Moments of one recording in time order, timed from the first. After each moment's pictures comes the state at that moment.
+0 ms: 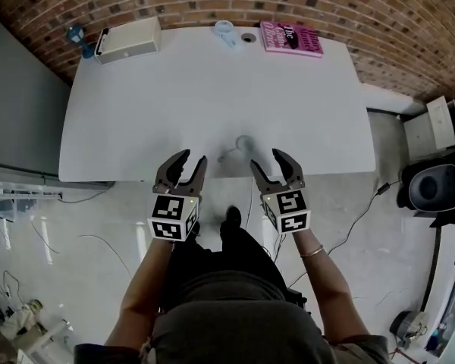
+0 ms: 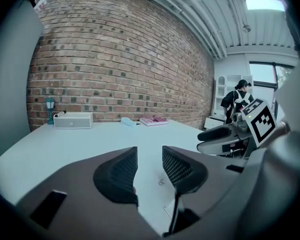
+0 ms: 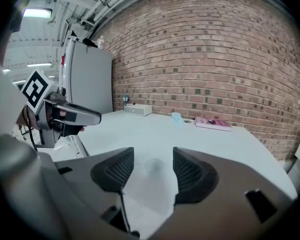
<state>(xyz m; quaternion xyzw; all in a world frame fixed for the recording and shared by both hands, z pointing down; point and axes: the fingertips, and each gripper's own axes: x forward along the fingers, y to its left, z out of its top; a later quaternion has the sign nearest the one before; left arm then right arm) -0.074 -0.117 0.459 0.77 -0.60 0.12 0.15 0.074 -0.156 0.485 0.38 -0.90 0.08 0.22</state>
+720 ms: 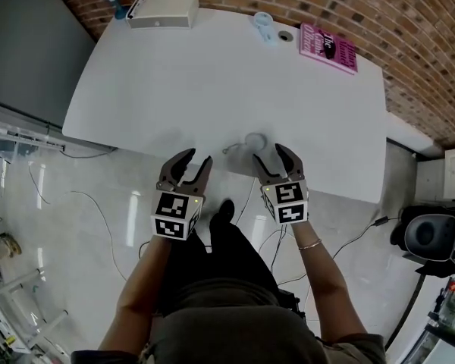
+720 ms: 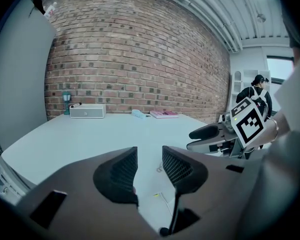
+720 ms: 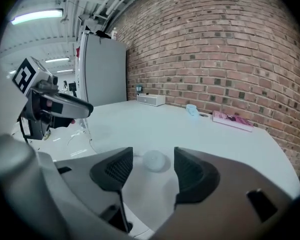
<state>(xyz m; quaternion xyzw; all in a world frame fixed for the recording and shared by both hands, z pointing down) -0.063 -0.096 0.485 0.71 -0.66 0.14 0.18 0.063 -0.184 0.533 0.28 -0.92 0.05 0.27</state>
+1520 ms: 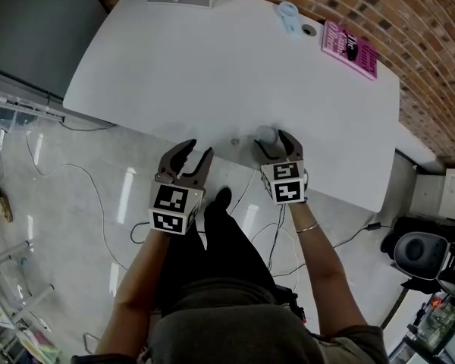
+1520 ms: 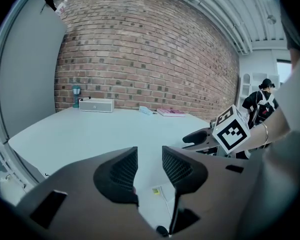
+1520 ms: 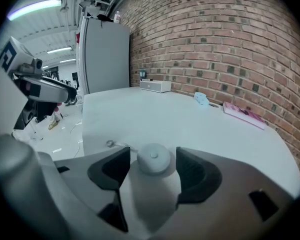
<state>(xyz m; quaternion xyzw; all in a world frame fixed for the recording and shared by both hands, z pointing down) -0.078 -0.082 0.498 0.68 -0.69 0.12 0.21 0.036 -0.203 0.582 0.25 -0.91 0.05 0.34</state>
